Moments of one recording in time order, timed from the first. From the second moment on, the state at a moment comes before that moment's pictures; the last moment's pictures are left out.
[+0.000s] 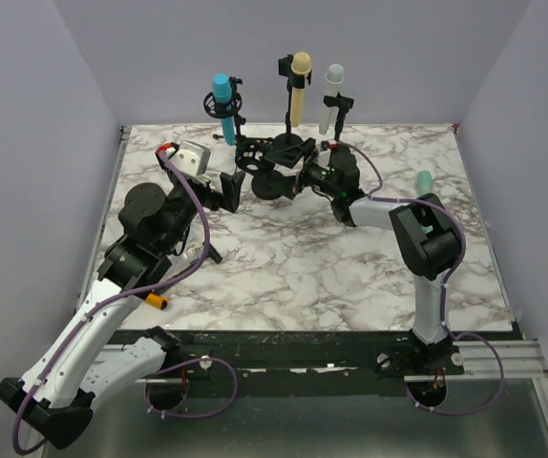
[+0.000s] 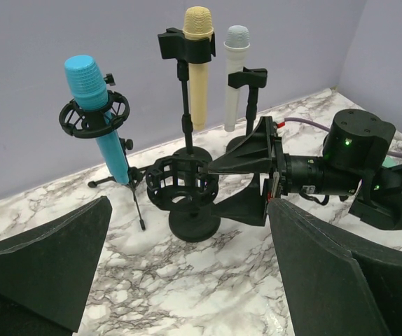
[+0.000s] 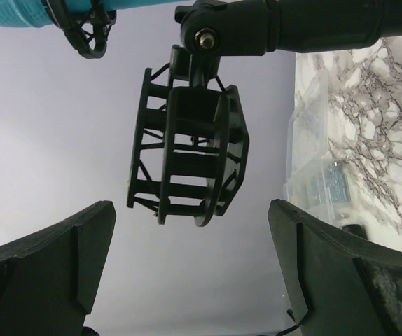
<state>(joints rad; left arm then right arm) -0.56 0.86 1.04 -0.10 -0.09 0.02 0.47 2.04 1.20 0.85 -0.53 1.58</state>
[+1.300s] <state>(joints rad) -0.56 0.86 1.04 -0.10 -0.09 0.02 0.50 2.16 1.22 1.08 -0.49 1.78</state>
